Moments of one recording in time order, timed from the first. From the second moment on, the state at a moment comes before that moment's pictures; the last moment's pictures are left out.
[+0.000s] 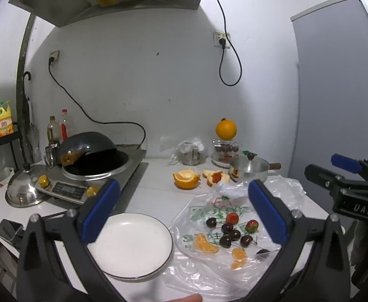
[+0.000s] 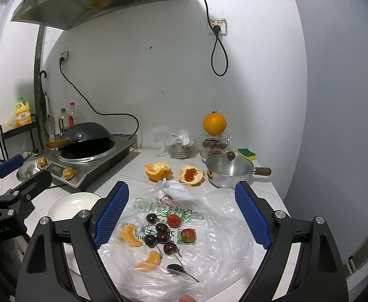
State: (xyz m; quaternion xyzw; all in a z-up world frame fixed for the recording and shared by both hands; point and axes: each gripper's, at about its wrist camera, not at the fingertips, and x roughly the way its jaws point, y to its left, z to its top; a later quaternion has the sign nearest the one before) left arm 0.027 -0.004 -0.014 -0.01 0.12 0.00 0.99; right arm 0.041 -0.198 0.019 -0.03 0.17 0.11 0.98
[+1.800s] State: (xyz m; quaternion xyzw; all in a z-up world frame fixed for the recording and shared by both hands) left arm 0.046 -0.015 -0.019 -0.02 0.13 -0.03 0.99; right arm 0.053 -0.199 0.016 -0.04 0.18 0.11 0.98
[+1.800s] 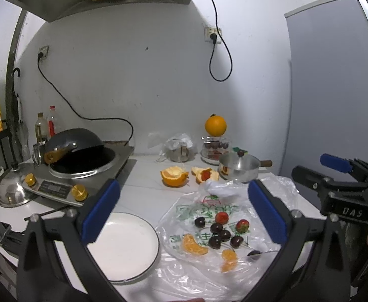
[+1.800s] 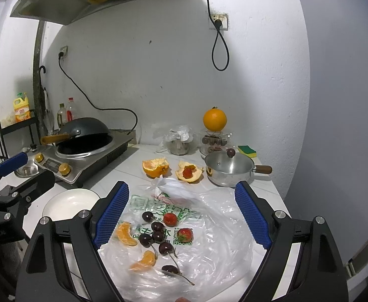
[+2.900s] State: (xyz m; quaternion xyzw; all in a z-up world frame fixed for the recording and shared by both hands) left arm 0.158 -0.052 -0.131 0.05 0.32 -0.06 0.94; right arm 0.171 -0.201 -0.118 -0.06 0.36 0.20 0.91
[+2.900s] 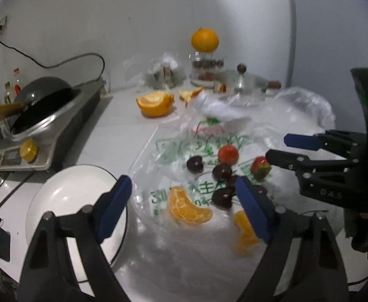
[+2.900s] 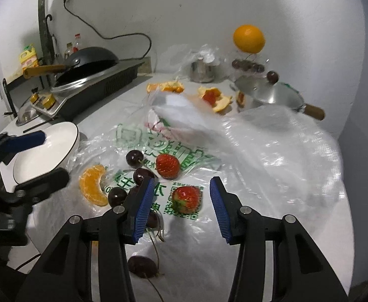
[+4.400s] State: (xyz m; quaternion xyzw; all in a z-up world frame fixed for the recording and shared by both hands) left arm 0.159 -0.054 -0.138 0.01 0.36 -0.14 0.92; right arm 0.166 -0.204 -0.117 -0.05 0.37 0.19 0.91
